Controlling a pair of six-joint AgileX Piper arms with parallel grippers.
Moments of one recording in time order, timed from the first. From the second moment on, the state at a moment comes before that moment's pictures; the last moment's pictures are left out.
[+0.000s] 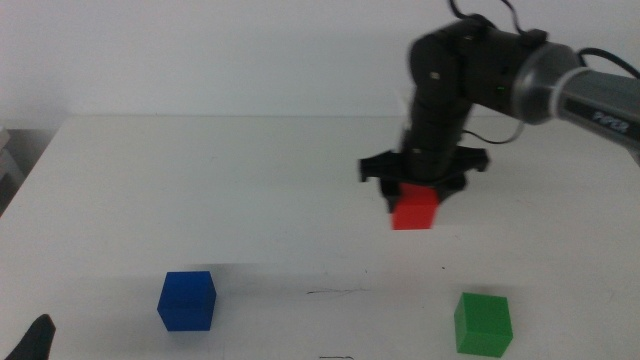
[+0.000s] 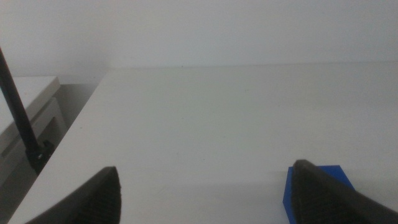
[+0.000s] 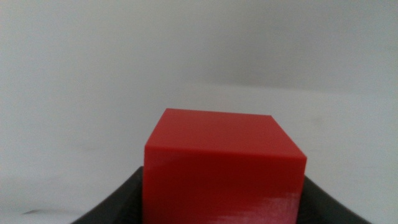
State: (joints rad) left arm 0.00 -0.01 0.03 -0.10 0.19 0.08; right arm 0.53 2.03 -1.76 -0.09 1.17 0.48
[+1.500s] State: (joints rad) left arm 0.00 -0.01 0.03 -0.10 0.19 0.08; right arm 0.72 2.20 -1.83 -0.05 1.11 0.67
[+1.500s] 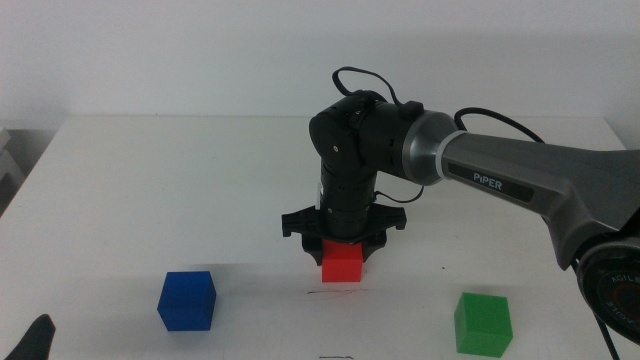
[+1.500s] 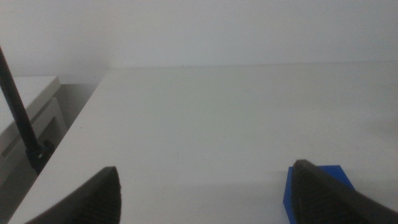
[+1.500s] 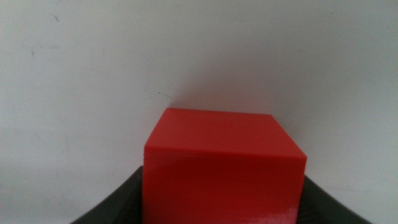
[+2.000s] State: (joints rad) left arm 0.00 -0.01 0.03 -0.10 0.19 0.08; right arm 0.71 2.16 -1.83 -0.05 1.14 0.67
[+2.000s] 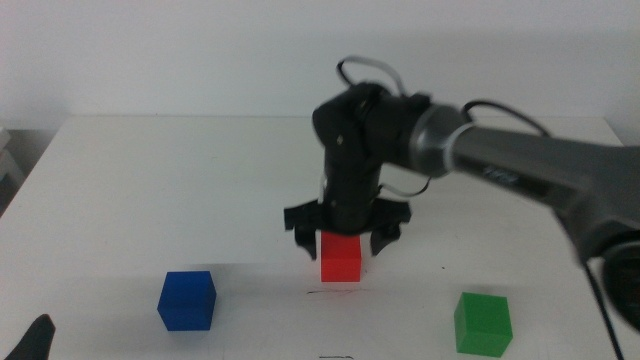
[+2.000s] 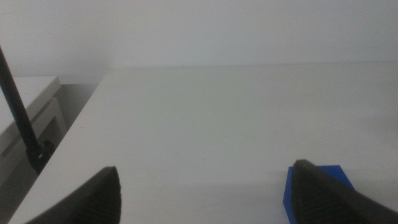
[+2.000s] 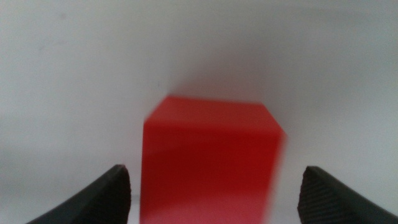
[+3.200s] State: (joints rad) left arm 0.00 -0.01 0.03 -0.10 0.19 0.08; right arm 0.59 1.56 -1.00 -0.13 0.95 0.80
